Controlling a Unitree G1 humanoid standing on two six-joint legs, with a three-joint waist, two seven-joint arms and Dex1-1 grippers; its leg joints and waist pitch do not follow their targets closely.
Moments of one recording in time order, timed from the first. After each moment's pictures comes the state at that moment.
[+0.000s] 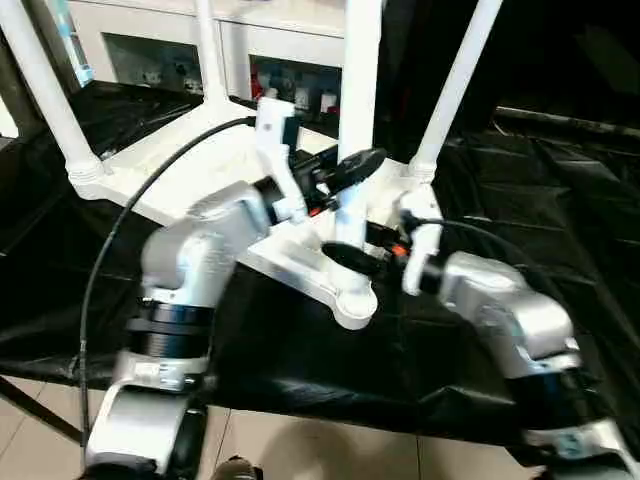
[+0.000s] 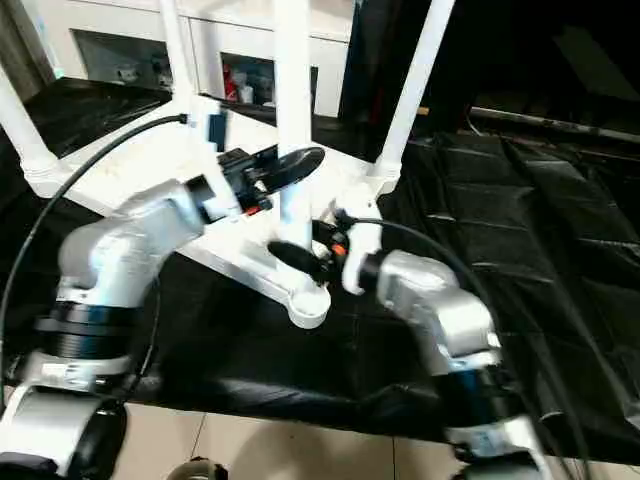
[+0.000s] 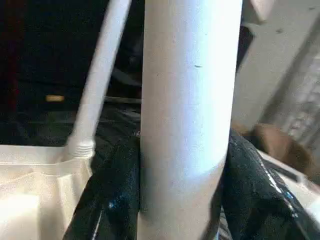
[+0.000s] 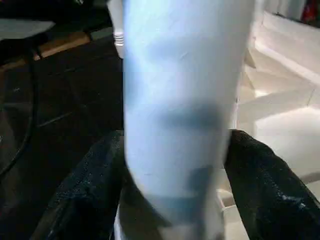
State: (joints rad) left arm -0.74 0.11 0.02 0.15 -0.49 0.62 -0.58; right arm -0.47 -0.21 0.12 0.09 0.38 0.58 0.64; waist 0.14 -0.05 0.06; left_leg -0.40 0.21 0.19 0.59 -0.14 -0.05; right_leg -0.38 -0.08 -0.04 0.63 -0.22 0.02
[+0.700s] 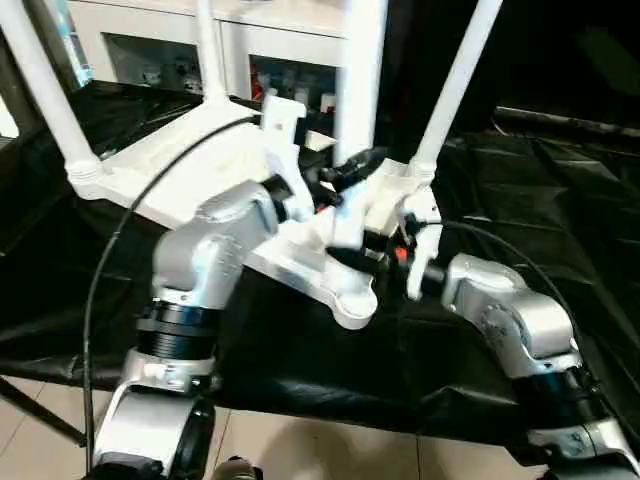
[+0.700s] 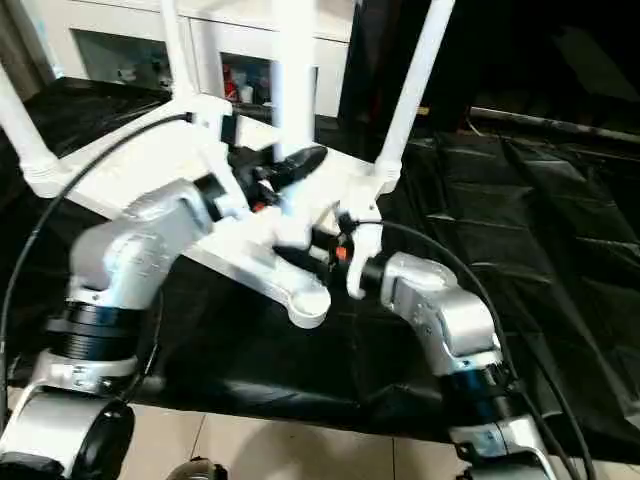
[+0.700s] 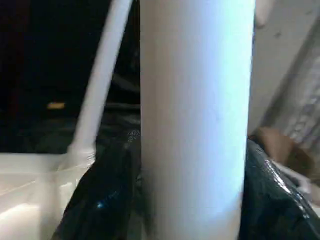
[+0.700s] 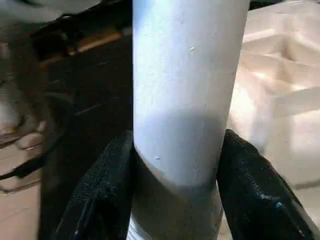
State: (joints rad) left arm -0.74 0.12 0.04 0.13 -0.55 0.64 -0.63; right arm -0.44 -0.29 0.14 0.07 0.44 0.58 0.85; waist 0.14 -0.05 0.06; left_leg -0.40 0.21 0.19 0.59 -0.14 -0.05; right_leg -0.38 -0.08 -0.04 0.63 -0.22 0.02
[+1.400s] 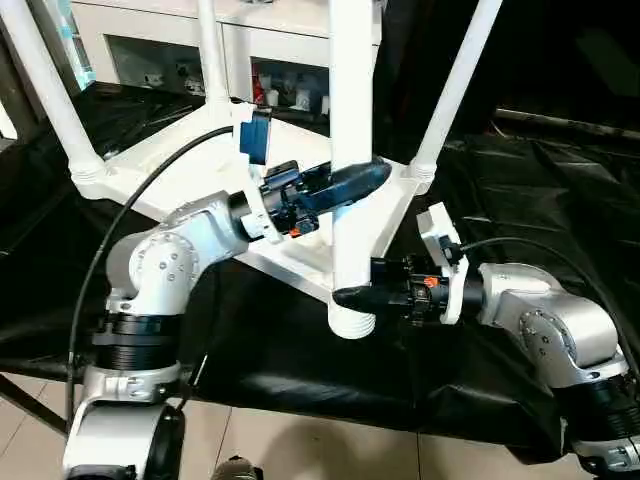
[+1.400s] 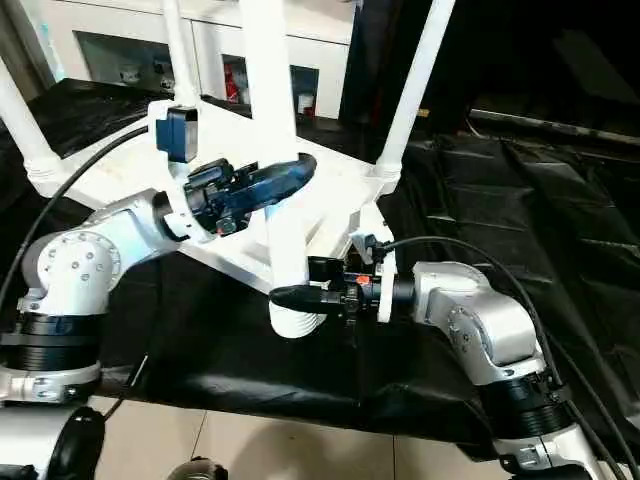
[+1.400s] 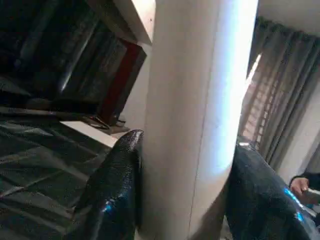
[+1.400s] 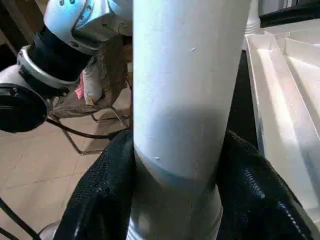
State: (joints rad) left arm -0.68 0.20 0.09 0.06 -0.81 0.81 -0.91; right arm -0.42 -0.43 0.16 -0.01 0.55 0.60 1.12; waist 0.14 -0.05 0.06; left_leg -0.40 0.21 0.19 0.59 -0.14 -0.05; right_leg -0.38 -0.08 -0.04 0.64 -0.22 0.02
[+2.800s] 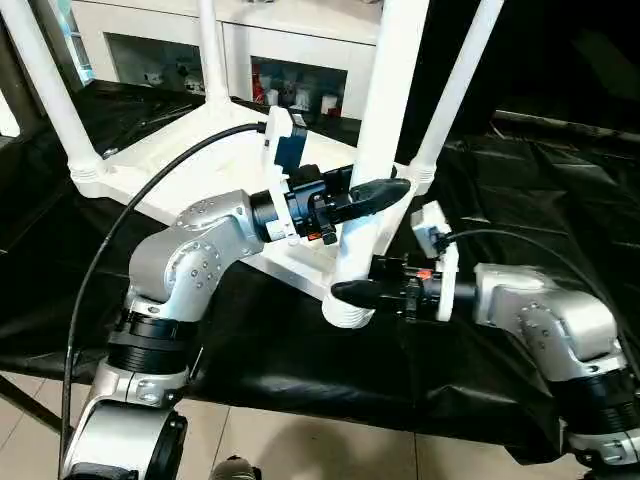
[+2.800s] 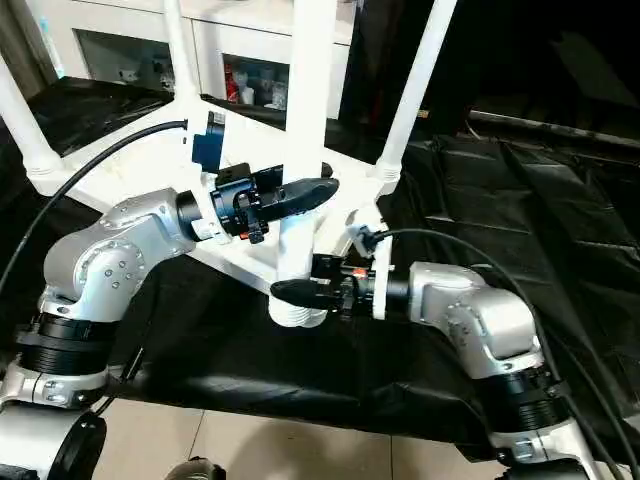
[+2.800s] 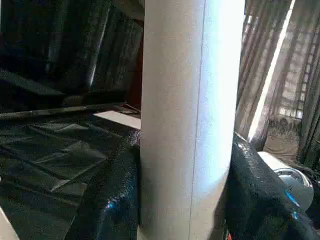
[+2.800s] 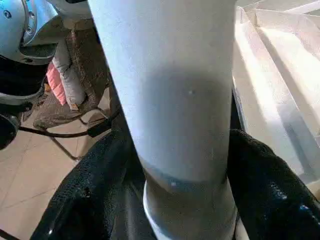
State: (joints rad) left arm -0.68 0.21 -0.06 0.05 -0.63 0.62 -0.91; right arm -0.45 -0.40 0.15 0.00 0.56 0.74 0.99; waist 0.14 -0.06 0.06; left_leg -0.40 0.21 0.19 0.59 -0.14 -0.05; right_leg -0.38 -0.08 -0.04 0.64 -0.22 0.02
